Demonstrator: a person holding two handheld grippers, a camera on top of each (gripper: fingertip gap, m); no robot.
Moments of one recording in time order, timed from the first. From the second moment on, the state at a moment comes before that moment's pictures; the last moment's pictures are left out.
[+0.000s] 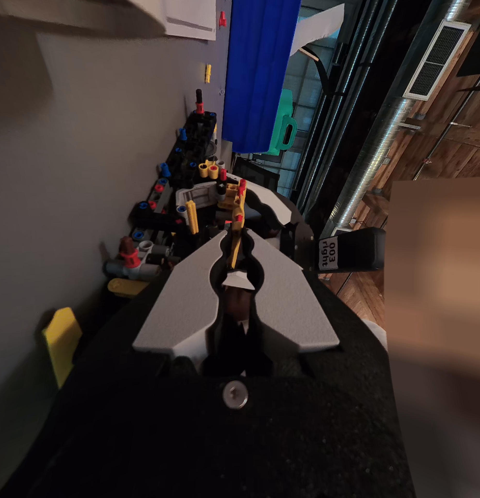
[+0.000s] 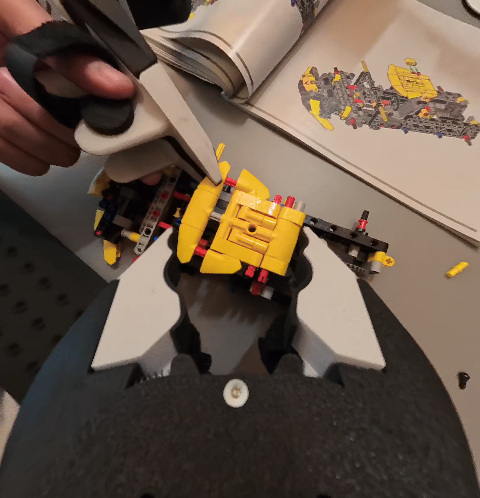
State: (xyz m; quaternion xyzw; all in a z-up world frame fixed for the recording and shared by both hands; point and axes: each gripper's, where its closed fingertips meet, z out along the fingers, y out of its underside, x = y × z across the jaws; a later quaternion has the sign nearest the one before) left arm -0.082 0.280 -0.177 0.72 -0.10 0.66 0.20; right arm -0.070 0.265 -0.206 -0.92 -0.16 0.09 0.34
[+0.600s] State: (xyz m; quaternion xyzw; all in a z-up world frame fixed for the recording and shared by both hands) left arm -0.078 0.277 -0.178 0.72 -0.10 0.66 0.18; right arm -0.068 0.262 -0.206 -0.92 -0.16 0.11 0.34
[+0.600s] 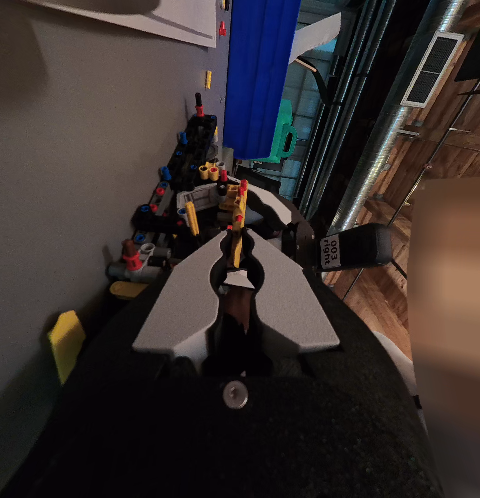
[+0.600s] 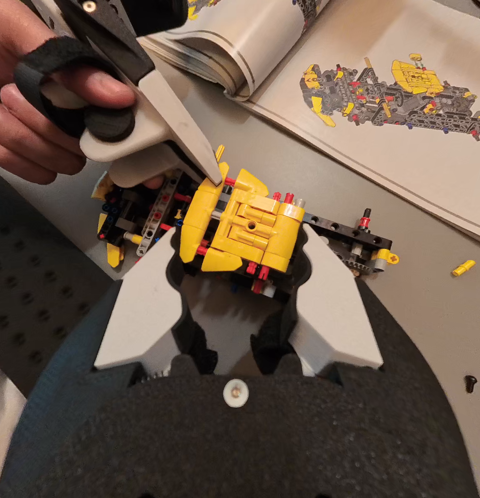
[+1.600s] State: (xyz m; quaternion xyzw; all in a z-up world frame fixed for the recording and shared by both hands) left arm -0.061 0.265 -0.180 0.36 -0.77 0.51 -0.15; right arm -0.046 0.271 -0.195 -0.88 -0.14 0.13 0.43
